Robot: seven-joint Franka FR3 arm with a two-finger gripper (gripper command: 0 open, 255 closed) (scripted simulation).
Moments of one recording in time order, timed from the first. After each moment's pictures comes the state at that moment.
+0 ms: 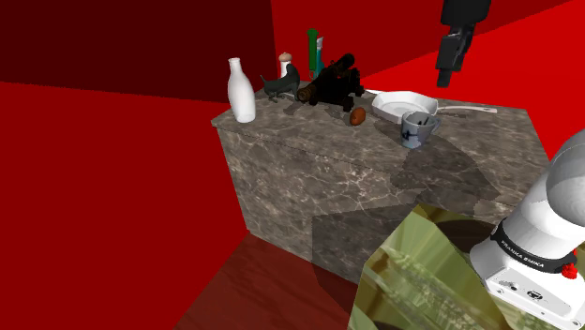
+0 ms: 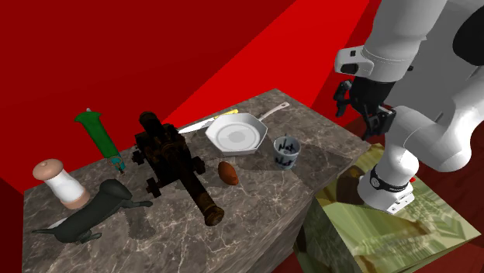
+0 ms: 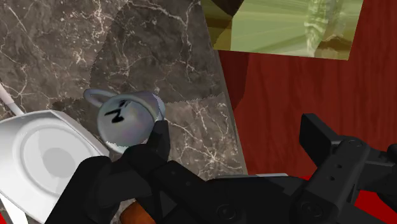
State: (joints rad) arm -0.01 -0.79 0.02 -2.36 -0.08 1.48 -0.13
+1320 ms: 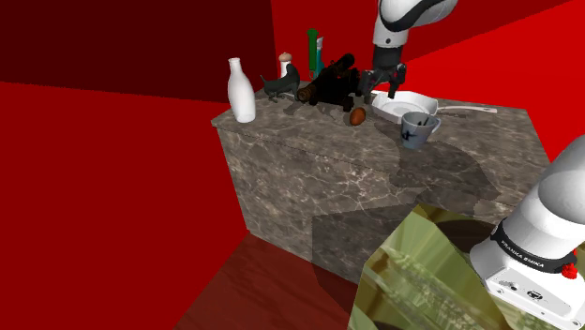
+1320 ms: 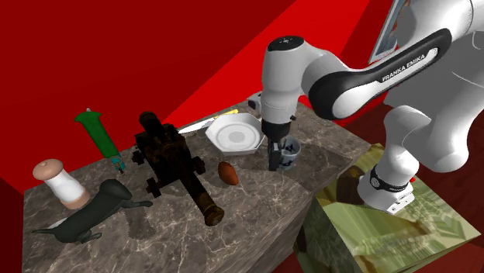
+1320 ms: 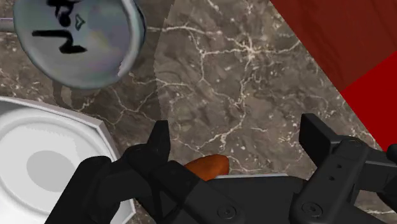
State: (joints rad) arm -0.14 -0.22 -0.03 -2.24 0.00 2.01 0.19
